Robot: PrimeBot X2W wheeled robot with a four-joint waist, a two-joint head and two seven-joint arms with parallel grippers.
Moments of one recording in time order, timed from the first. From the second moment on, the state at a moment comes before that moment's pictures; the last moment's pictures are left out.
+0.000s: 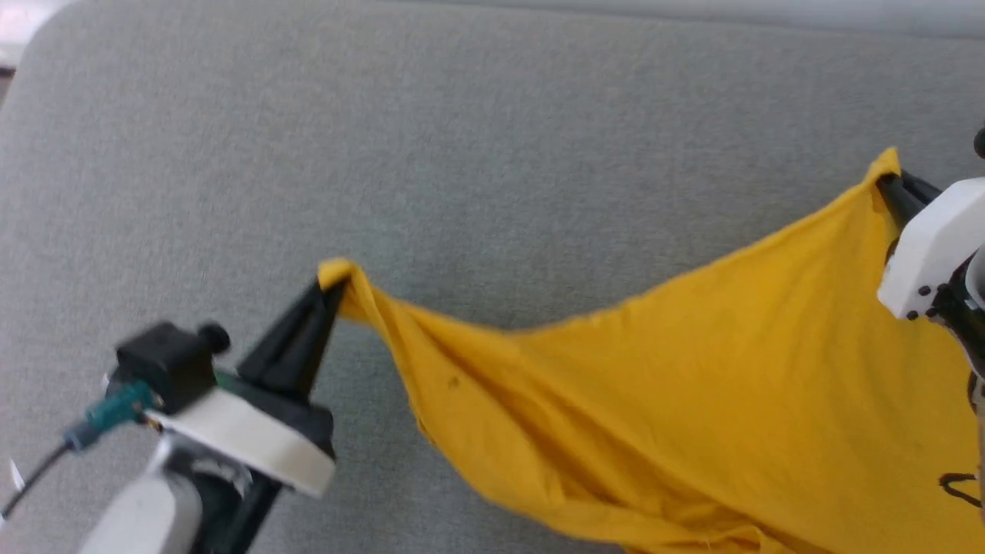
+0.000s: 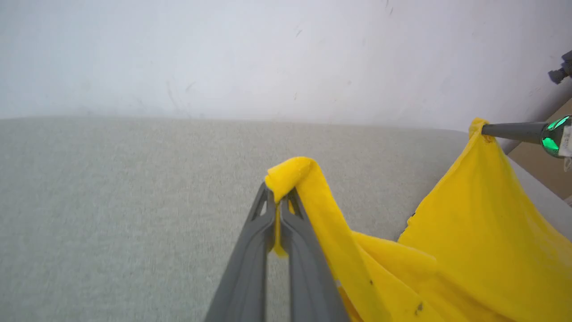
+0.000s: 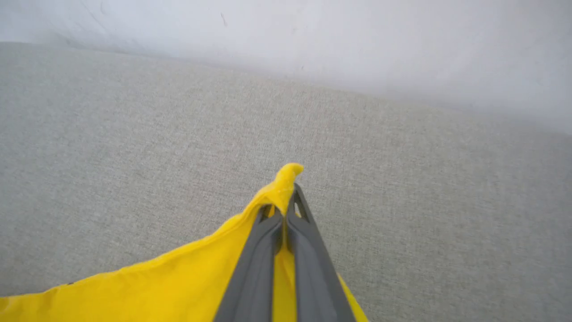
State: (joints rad) left arm -0.08 0.46 -0.29 -0.31 -0.57 0.00 0.06; right arm -0.45 -0.29 -0.08 0.02 0.31 0.13 0.68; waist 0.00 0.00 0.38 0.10
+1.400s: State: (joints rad) left arm -1.28 0.55 -0.37 0.21 -0.45 -0.12 0.33; right arm -1.04 -0.20 0.00 0.21 0.28 0.13 0.51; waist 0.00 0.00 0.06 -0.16
